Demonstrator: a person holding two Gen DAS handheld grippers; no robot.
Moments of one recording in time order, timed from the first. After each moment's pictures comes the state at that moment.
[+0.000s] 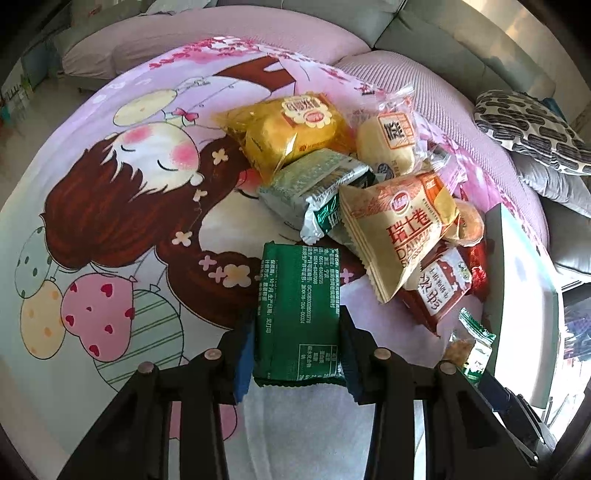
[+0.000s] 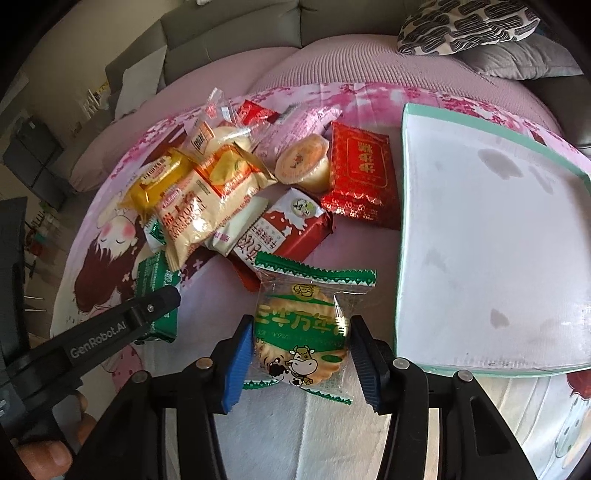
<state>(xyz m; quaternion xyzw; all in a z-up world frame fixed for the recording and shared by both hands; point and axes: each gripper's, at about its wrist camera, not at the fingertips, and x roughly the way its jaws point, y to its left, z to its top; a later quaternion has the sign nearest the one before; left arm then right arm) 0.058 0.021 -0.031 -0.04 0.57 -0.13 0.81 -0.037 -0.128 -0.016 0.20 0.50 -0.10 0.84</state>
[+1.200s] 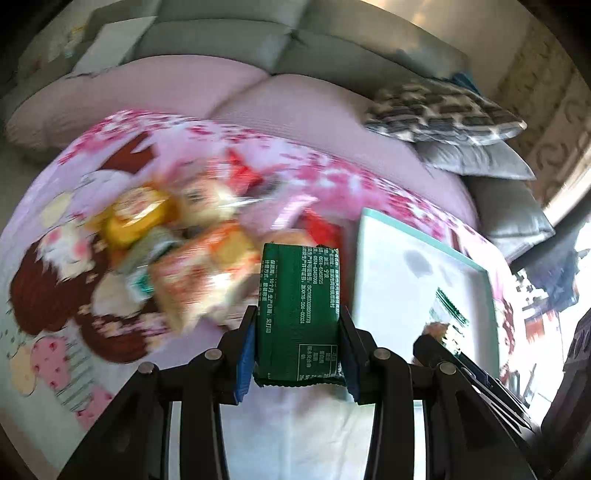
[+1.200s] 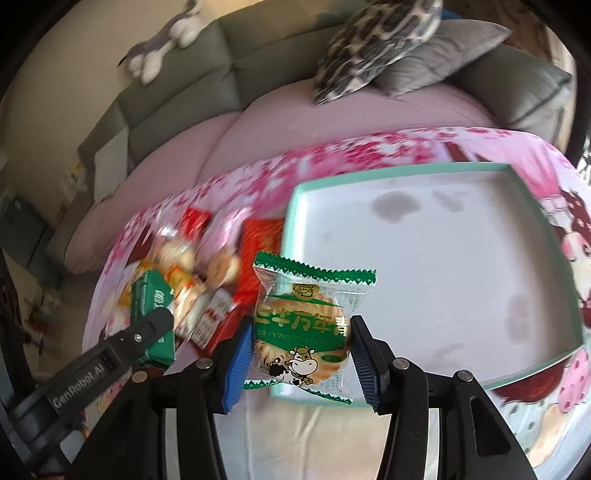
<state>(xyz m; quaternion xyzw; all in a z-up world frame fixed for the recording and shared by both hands) 0.023 -0.081 0.048 -0.01 0.51 -0.27 0.82 -0.086 -0.222 0.046 0.28 0.41 -0.18 0.85</state>
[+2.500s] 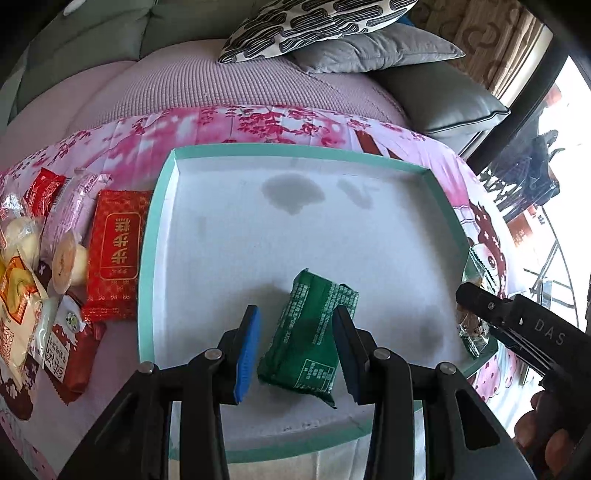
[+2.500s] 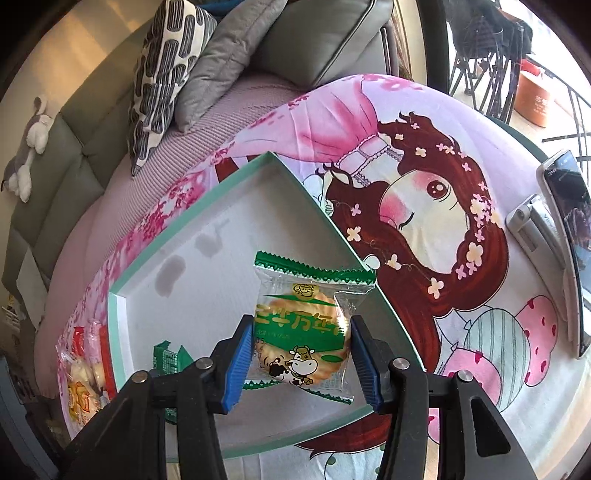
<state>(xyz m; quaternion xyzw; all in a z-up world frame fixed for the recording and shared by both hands) -0.029 -0.226 -0.002 0.13 0.52 -0.39 0.75 -0.190 -0.375 0.007 0.41 0.38 -0.37 0.74</state>
